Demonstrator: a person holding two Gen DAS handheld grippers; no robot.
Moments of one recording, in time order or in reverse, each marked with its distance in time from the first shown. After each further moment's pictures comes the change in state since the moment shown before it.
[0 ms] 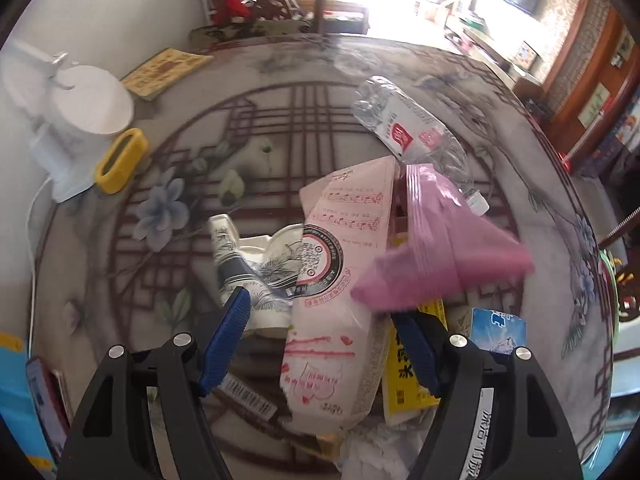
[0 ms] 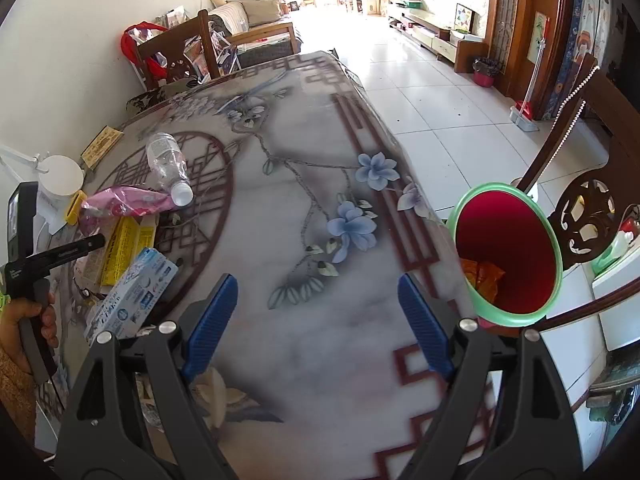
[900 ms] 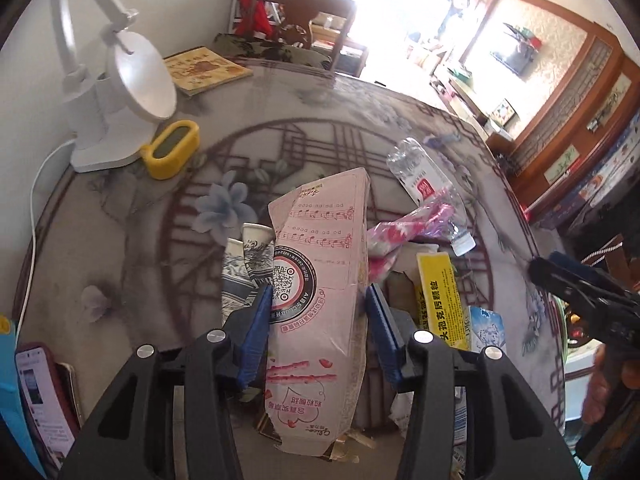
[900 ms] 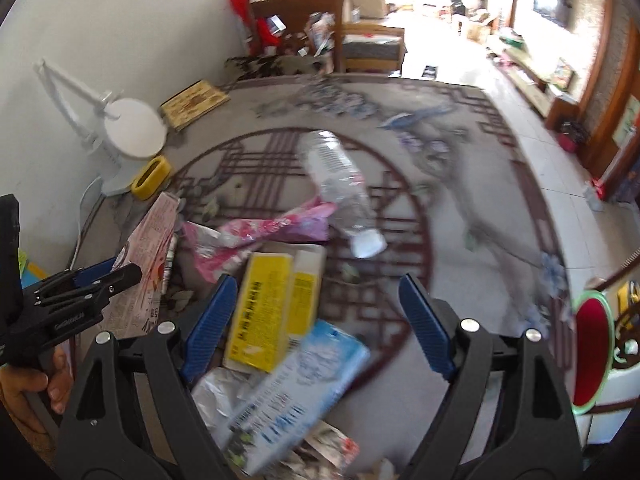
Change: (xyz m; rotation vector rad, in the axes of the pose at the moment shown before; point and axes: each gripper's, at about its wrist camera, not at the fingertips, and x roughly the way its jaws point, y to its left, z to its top) left arm -0.049 0.110 -0.023 -0.168 -0.110 -0.193; right arm 0.068 0.228 0.058 -0.284 0.074 0.232
